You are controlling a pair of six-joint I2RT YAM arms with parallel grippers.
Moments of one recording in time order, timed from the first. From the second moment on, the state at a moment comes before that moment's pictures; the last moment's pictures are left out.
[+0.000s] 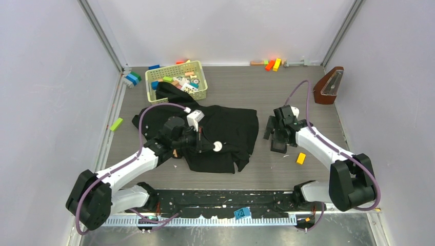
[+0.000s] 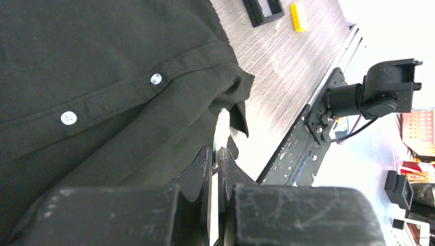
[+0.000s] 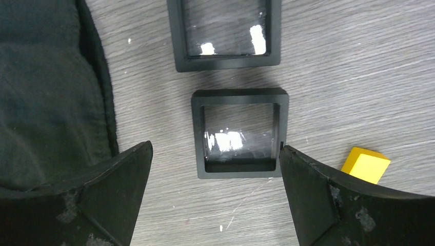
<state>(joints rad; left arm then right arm) -0.60 1.11 0.57 0.03 0.48 -0.45 0.30 1.30 0.75 -0.55 0.22 0.55</state>
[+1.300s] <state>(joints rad) -0.60 1.09 0.54 0.12 0.55 -0.48 0.26 1.35 0.75 -0.58 0.12 0.61</state>
